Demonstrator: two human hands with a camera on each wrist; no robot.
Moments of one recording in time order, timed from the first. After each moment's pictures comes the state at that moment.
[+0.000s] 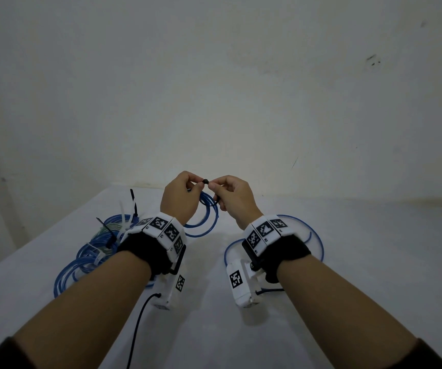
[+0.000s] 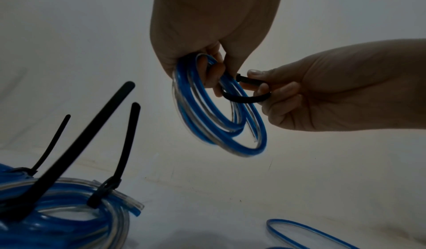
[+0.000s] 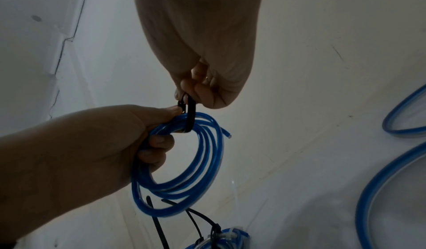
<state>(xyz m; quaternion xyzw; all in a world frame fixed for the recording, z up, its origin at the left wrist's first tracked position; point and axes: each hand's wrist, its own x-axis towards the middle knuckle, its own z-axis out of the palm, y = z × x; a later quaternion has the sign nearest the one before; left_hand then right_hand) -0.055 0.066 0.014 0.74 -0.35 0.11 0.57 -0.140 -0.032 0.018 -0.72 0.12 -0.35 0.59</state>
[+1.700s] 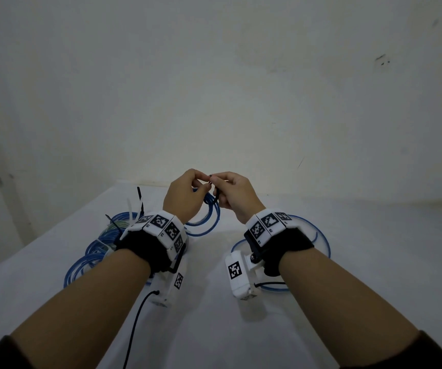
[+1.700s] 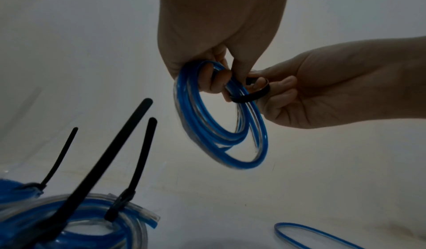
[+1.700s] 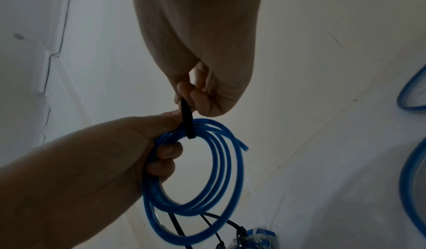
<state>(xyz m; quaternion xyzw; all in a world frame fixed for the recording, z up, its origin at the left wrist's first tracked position) -0.053 0.080 0.019 0.75 -0.38 0.09 0.54 -0.133 -0.019 0.031 -0.68 0.12 -0.29 0.66</state>
